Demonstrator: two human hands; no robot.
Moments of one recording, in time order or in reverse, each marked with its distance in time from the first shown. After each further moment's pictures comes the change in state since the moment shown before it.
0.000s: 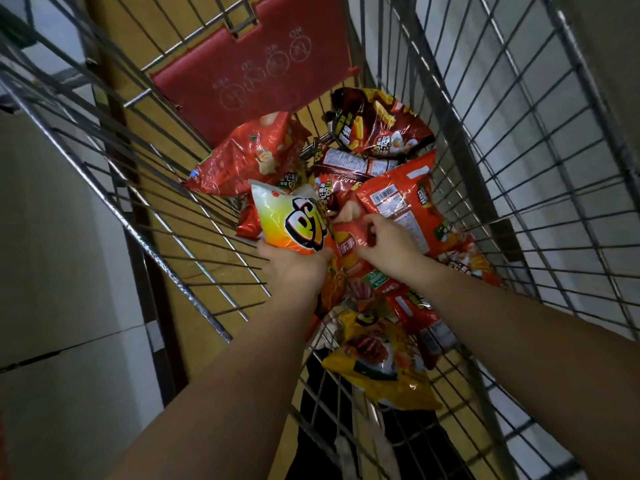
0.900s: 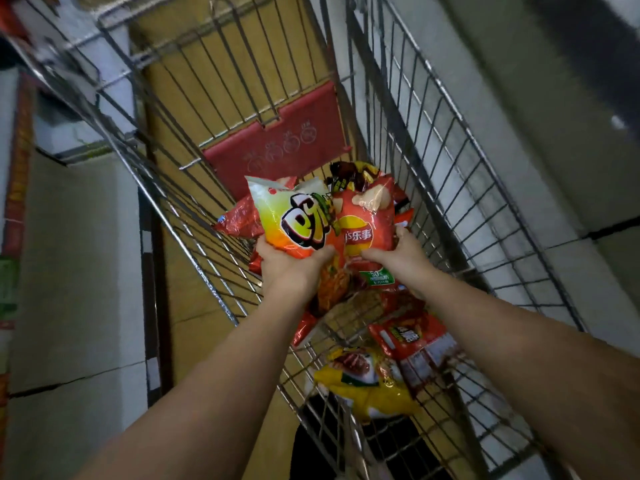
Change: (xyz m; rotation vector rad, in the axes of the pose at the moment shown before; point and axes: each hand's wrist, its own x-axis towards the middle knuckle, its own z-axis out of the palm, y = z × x) left_hand -0.068 0.045 -0.041 -0.148 -0.083 0.284; right_hand -0.042 -0.021 -0.069 0.518 0.132 0.051
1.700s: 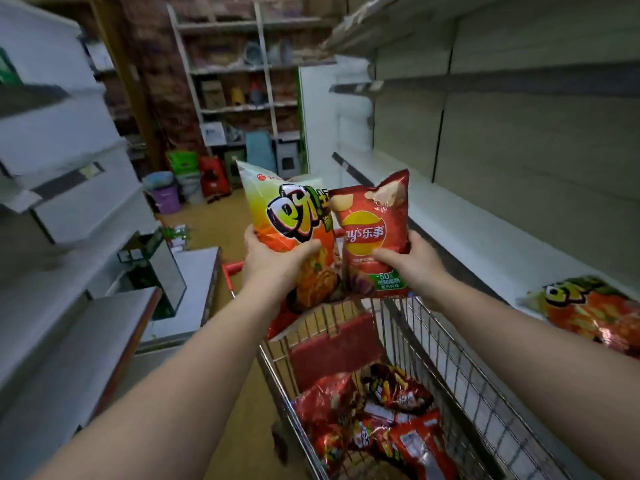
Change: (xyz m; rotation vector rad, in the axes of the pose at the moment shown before) left_hand -0.129 0.223 -0.209 -0.229 0.095 0.733; right_hand -0.200 -0.304 -0.047 0.136 0.201 -0.665
